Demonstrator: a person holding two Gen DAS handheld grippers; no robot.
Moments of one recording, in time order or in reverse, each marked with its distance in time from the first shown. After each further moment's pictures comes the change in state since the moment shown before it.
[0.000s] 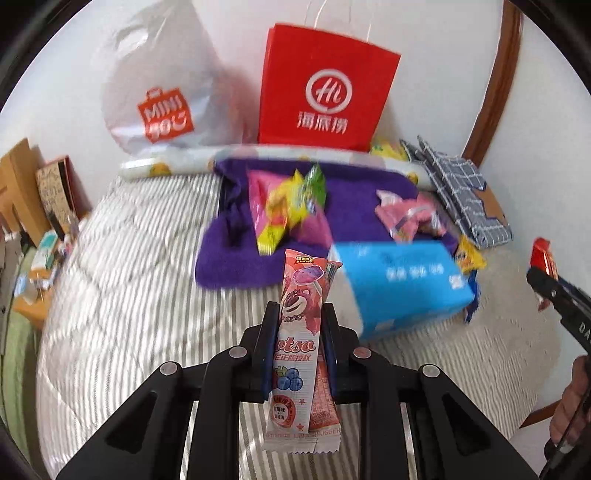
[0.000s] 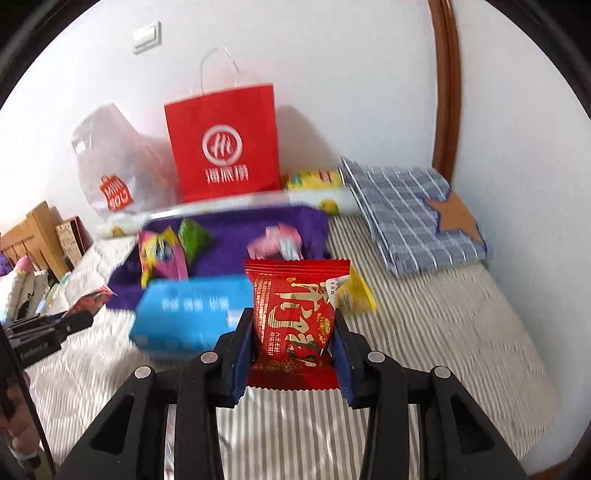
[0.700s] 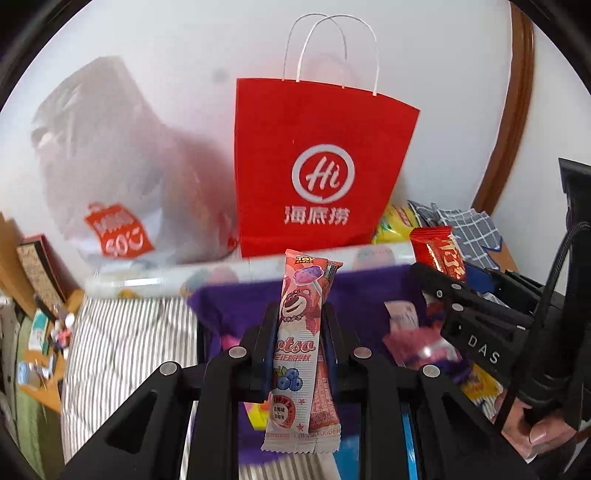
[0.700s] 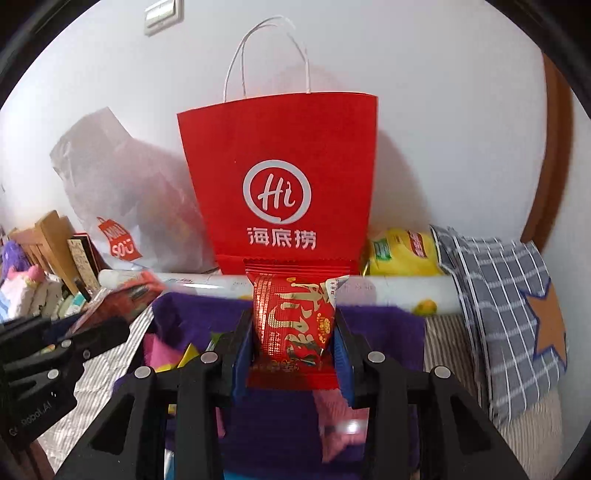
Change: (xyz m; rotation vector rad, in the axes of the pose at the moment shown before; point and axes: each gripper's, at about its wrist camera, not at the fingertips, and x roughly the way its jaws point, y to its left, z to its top) left arm 0.064 -0.013 0.159 0.064 -0.085 0.014; right arm 0.155 0.060 0.147 -0.098 0.035 0.136
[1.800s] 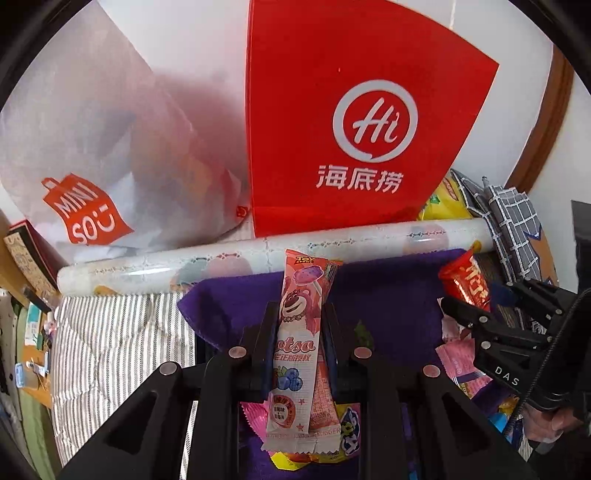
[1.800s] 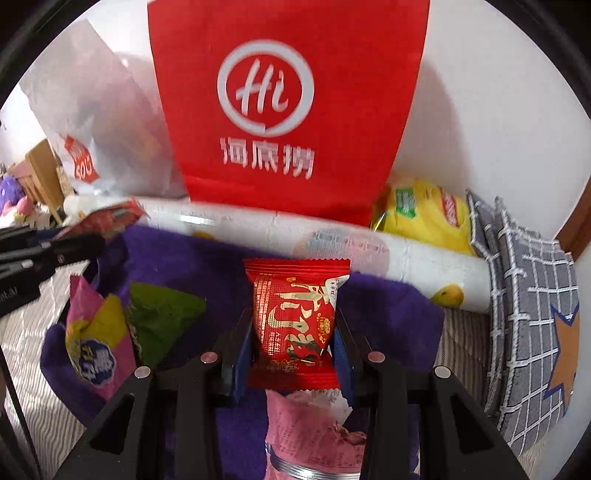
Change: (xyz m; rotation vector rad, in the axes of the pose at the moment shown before) left arm 0.086 0.030 0.009 -0.025 0.179 0.022; right arm 0.089 -0.030 -0.023 -0.155 0.274 0.021
